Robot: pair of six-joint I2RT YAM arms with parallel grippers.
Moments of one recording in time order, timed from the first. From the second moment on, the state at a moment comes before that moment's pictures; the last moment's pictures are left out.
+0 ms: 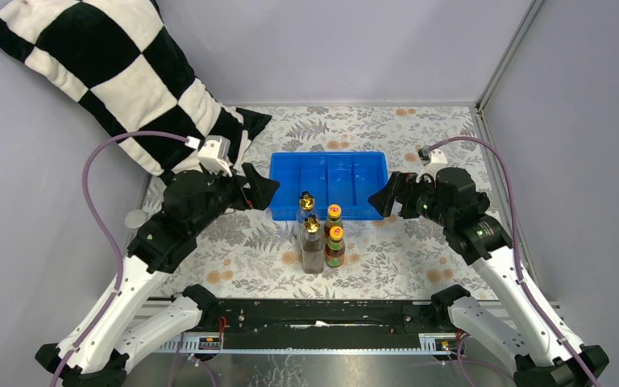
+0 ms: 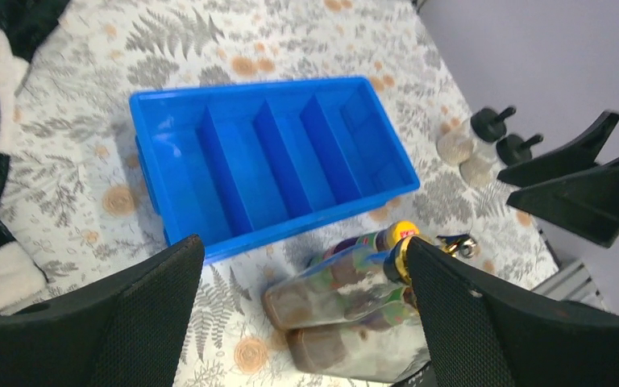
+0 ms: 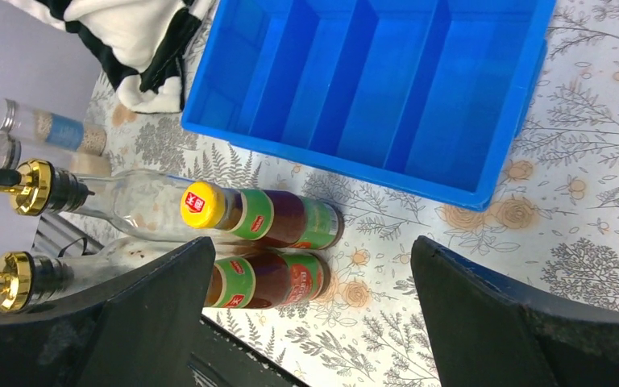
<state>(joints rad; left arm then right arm) -0.58 0.76 1.01 -0.48 -0.03 -0.44 0.40 0.80 0.85 -0.52 -0.21 0.45</state>
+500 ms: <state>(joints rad) -0.58 0.80 0.93 -0.36 0.07 -0.42 0.41 0.85 0.85 -0.53 -0.23 0.41</state>
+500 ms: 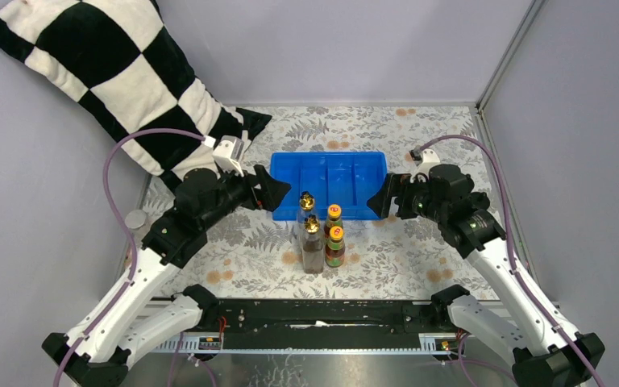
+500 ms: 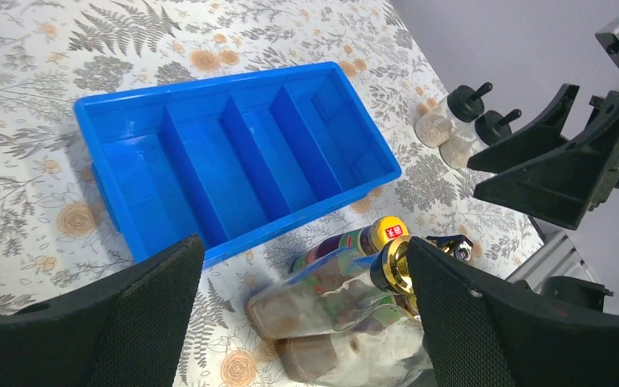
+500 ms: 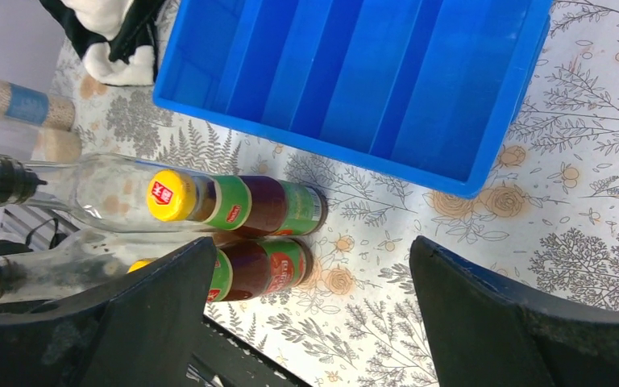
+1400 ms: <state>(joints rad) -0.59 0.90 0.93 -0.40 -0.03 -0.41 0.76 1.09 1.00 -0.53 -0.07 0.25</state>
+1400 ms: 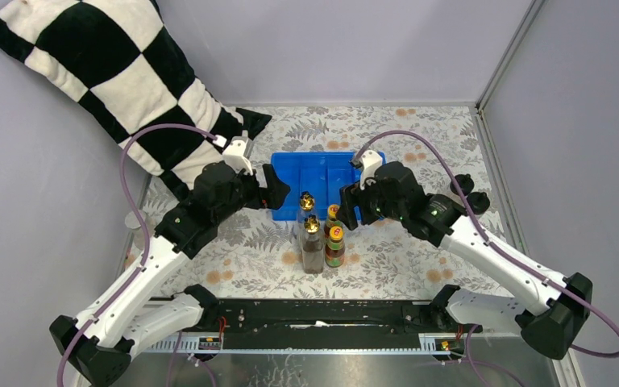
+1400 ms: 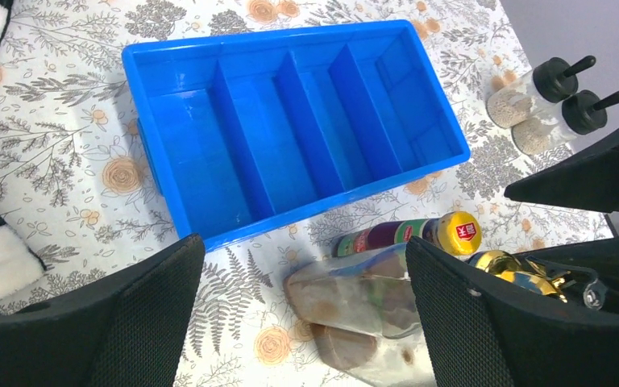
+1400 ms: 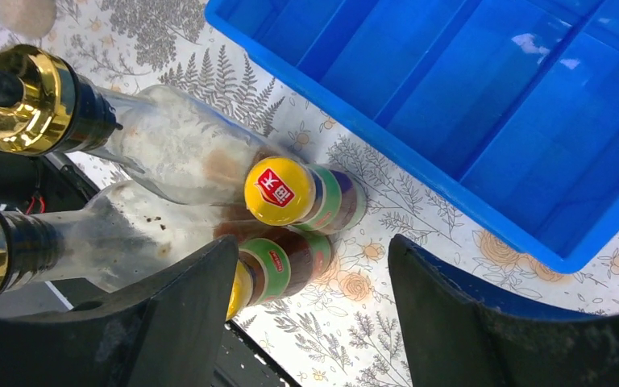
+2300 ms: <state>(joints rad) -0.59 0.87 0.92 -0.47 -0.08 -0.41 0.89 1.24 1.01 -0.42 0.13 0.21</state>
